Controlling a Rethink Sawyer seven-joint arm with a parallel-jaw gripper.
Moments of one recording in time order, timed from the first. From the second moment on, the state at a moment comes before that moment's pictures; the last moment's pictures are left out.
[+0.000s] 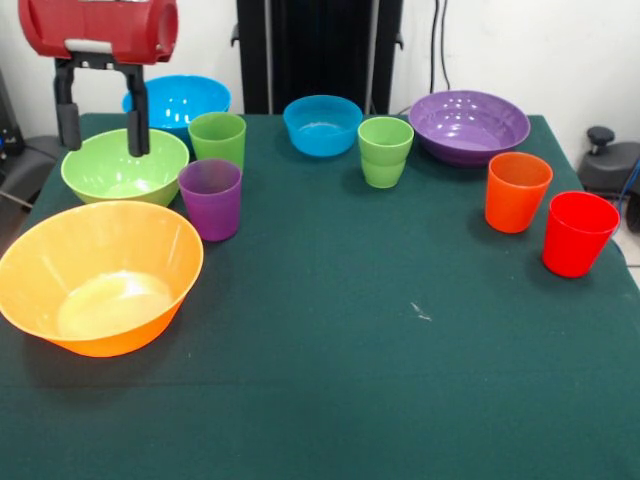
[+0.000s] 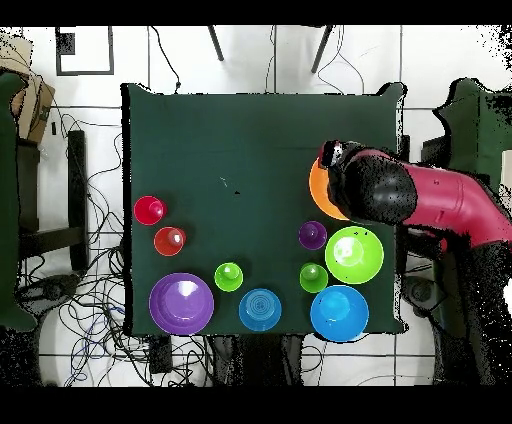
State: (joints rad) arm -0.81 -0.83 0.52 1.60 -0.41 0.55 1.81
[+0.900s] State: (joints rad) arm -0.69 -0.83 0.41 1.61 -0.40 0.59 1.83
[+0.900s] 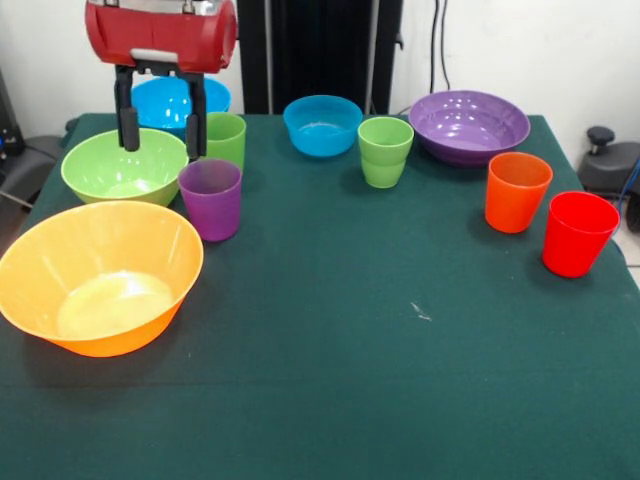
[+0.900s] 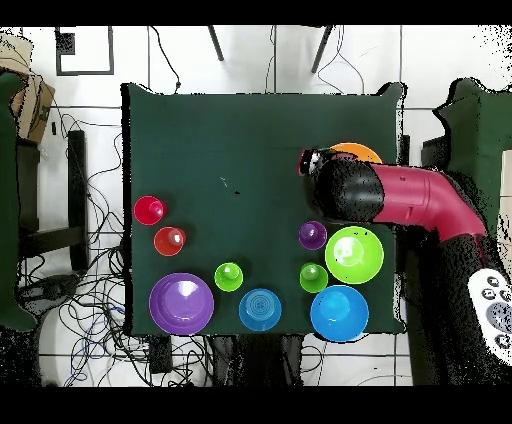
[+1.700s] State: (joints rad) arm -0.61 -0.63 0.25 1.60 -0.40 0.48 1.83
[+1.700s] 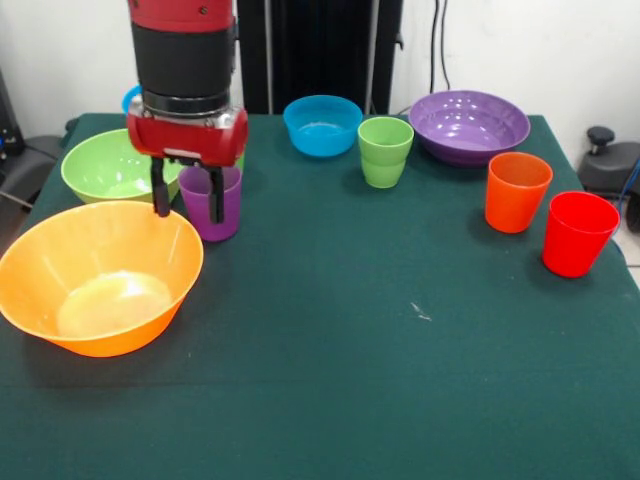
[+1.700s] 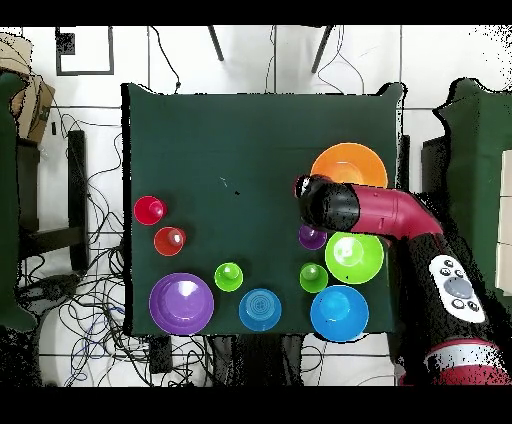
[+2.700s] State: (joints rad) arm -0.26 -0.61 0.11 1.49 -0.24 0.48 1.92
